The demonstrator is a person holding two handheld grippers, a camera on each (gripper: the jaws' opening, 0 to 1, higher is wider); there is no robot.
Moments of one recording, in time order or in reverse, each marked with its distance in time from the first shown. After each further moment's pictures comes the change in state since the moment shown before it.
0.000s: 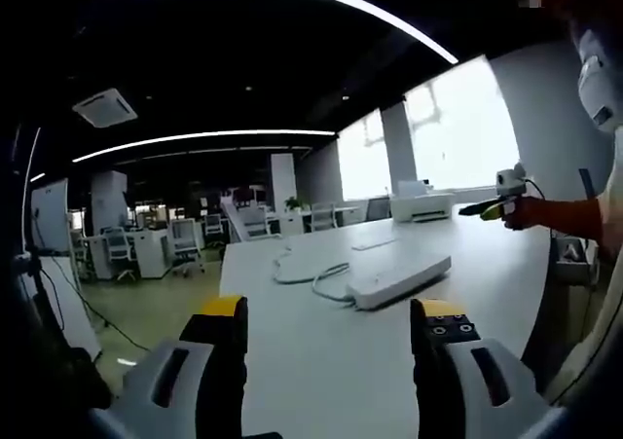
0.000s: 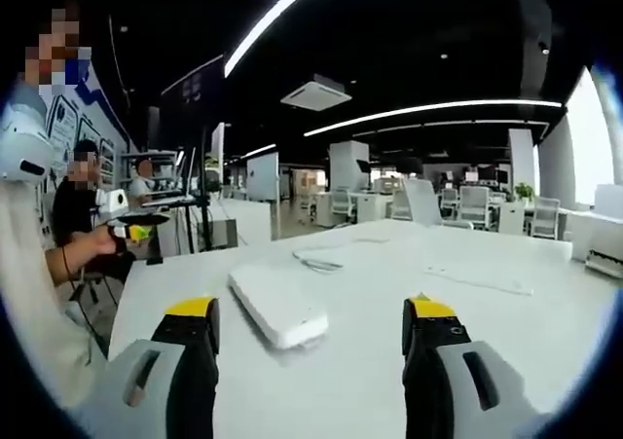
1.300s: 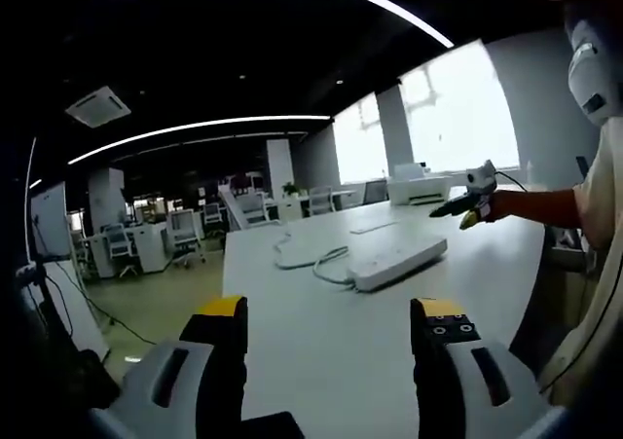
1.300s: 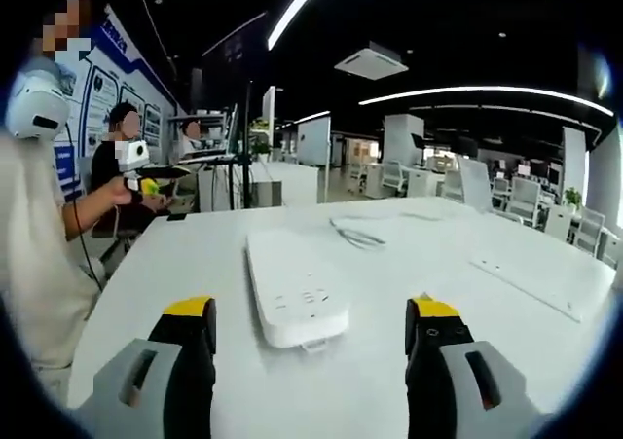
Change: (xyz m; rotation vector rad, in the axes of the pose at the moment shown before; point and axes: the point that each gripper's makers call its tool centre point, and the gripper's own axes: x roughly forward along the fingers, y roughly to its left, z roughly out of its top) left arm -0.016 0.001 -0.005 0.024 0.076 -0.012; right arm 0.066 0.025 -0.033 -0.089 0.154 0.236
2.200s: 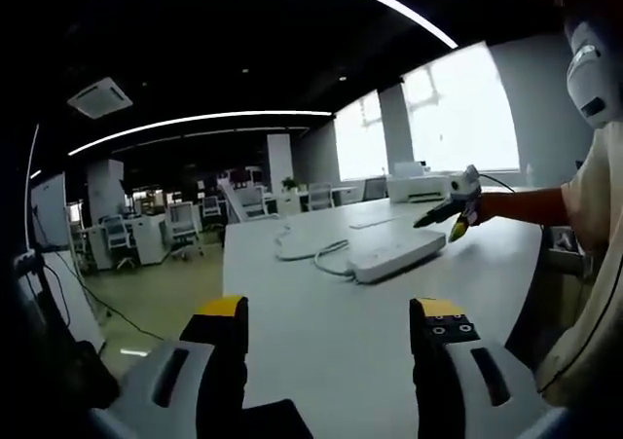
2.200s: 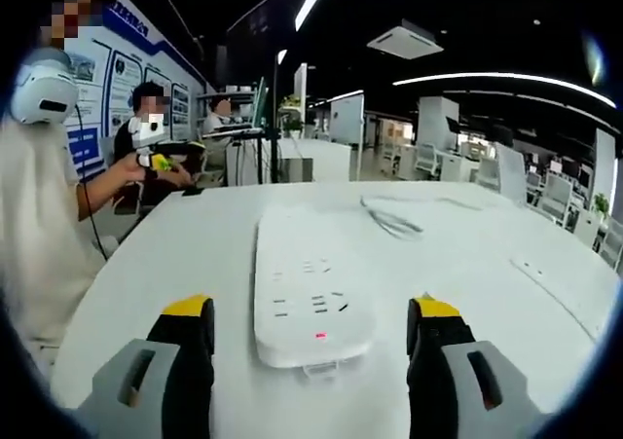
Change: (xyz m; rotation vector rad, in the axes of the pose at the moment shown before) left arm -0.007 0.007 -0.013 -0.030 0.018 -0.003; right arm 0.043 0.001 -0.020 -0.040 0.107 0.155
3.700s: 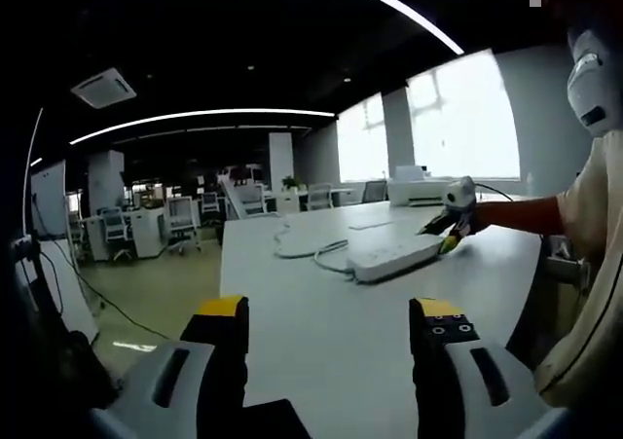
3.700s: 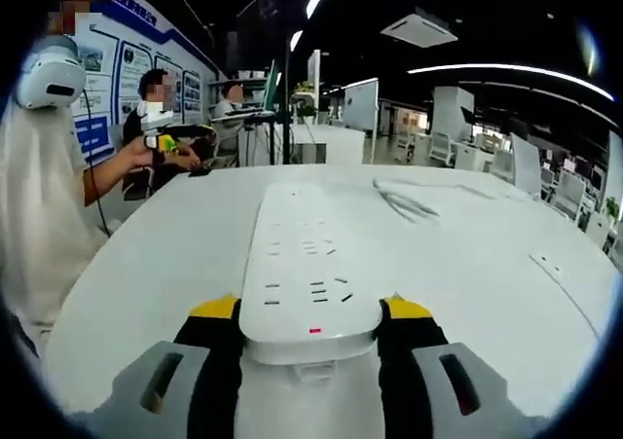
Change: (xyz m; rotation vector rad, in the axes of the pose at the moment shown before) left arm 0.004 0.004 -0.005 -0.043 -0.008 -0.006; right arm 0.012 -0.004 -0.019 -0.021 0.063 0.049
